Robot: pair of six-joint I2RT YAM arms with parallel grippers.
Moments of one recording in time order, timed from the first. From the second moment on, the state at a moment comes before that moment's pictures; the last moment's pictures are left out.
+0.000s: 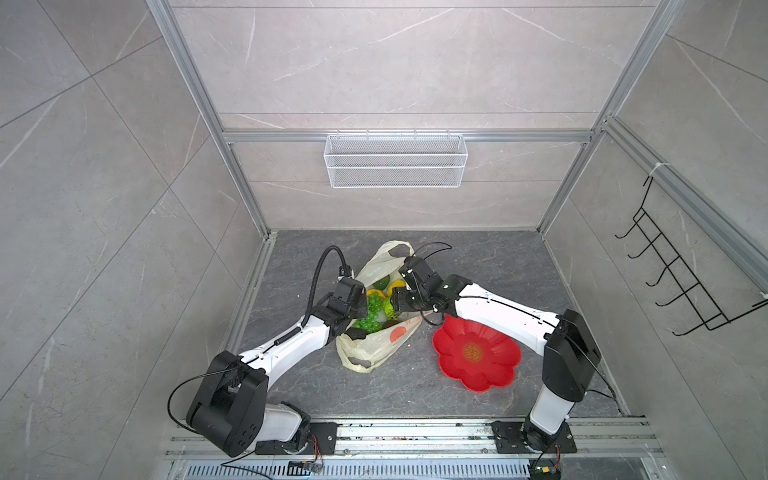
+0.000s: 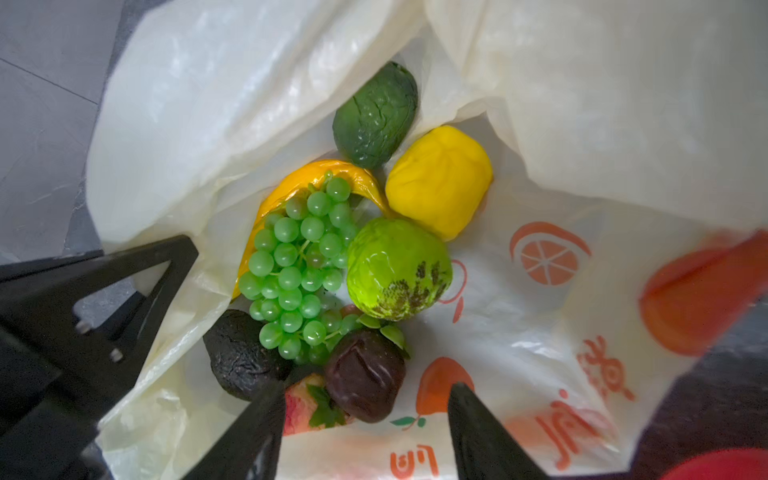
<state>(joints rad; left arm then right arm) -0.53 1.37 0.80 -0.23 -0.27 -0.43 0.82 1.80 1.44 -0.58 0.06 0.64</state>
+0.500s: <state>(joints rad) -0.53 1.36 0.76 -0.17 -0.25 -0.44 0.84 1.99 1.53 -0.54 0.08 0.91</state>
